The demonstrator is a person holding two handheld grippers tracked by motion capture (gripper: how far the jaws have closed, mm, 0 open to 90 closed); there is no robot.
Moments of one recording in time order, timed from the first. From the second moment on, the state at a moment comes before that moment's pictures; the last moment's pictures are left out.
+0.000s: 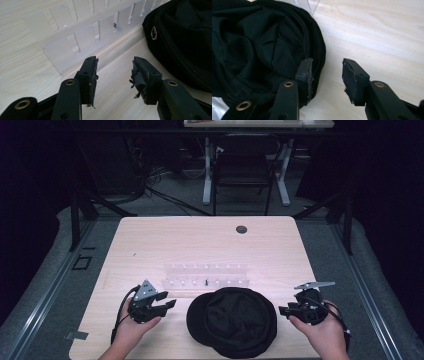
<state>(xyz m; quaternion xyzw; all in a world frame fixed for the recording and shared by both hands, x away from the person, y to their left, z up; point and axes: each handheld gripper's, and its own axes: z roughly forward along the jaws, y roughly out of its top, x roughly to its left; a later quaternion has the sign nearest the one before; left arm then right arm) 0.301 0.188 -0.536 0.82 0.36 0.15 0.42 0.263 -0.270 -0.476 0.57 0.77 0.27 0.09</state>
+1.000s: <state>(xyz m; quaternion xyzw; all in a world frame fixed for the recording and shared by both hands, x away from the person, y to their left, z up) 0.306 0.186 -0.547 0.82 0.38 0.13 0.41 0.300 -0.243 -0.497 0.60 0.78 0.16 0.01</state>
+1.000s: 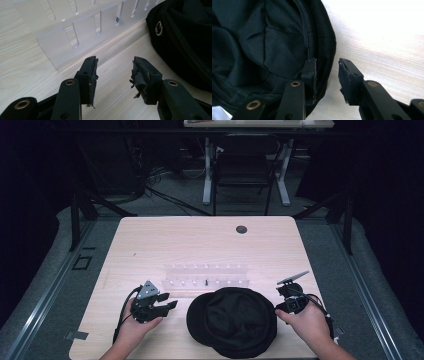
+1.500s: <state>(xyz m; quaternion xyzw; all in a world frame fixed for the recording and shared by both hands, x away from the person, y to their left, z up) 0.307 0.186 -0.547 0.82 0.38 0.13 0.41 0.313 -0.251 -0.515 0.65 0.74 0.16 -0.07</state>
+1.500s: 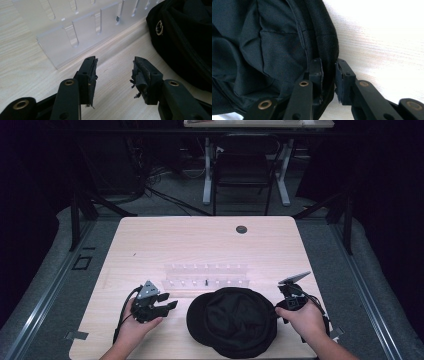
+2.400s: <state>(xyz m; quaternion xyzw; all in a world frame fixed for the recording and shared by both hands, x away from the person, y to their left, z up) 0.307 0.185 -0.549 0.82 0.38 0.13 0.41 0.321 -0.256 -0.530 0.67 0.71 0.17 -0.13</state>
